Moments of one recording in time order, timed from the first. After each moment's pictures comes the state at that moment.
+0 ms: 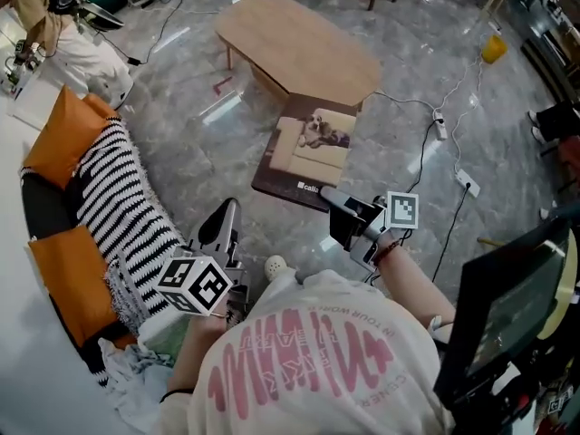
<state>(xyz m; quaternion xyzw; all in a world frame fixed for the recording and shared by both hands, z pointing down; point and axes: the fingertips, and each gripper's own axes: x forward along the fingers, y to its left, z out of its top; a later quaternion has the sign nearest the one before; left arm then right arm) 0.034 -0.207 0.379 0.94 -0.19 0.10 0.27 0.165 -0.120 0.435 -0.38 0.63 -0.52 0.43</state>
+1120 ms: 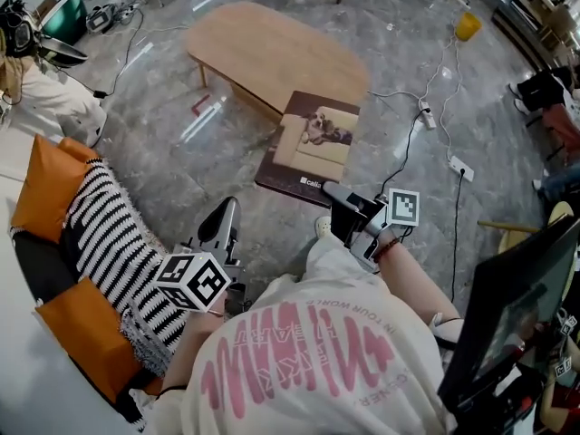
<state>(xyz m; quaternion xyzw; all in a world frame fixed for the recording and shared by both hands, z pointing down) 0.083 -0.292 0.400 0.95 -0.11 0.14 0.28 0.207 -0.179 0.451 -0.44 0.57 -0.50 0.48</state>
